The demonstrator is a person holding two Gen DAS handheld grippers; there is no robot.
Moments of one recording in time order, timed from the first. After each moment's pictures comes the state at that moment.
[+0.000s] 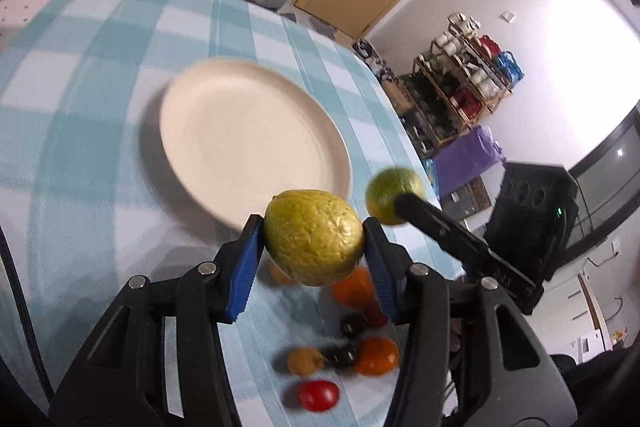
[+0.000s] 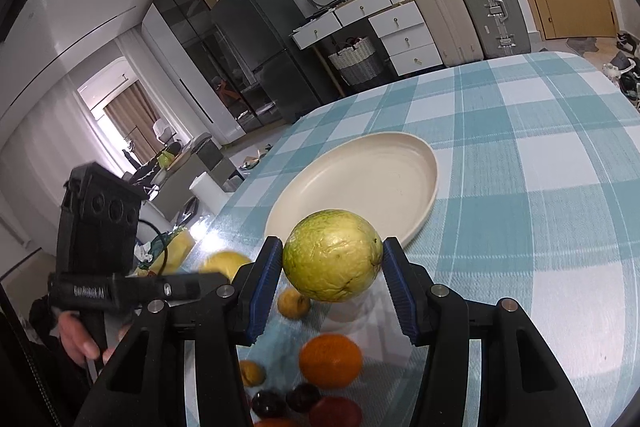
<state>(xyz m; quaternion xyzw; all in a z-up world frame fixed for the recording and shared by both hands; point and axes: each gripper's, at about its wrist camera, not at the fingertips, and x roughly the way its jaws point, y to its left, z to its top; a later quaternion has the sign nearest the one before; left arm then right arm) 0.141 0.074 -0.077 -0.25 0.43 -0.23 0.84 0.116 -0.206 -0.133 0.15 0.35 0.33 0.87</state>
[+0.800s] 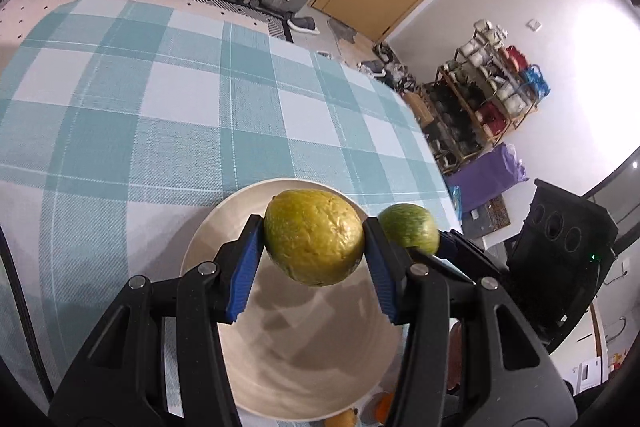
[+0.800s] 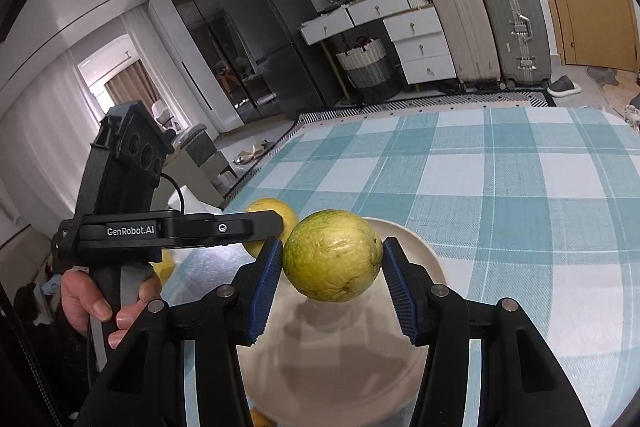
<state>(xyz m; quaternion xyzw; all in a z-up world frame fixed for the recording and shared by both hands) 0.318 0.091 -0.087 -0.23 0.46 -0.20 0.83 0.237 -0.160 -0.110 0.09 0.35 0.34 0.87</state>
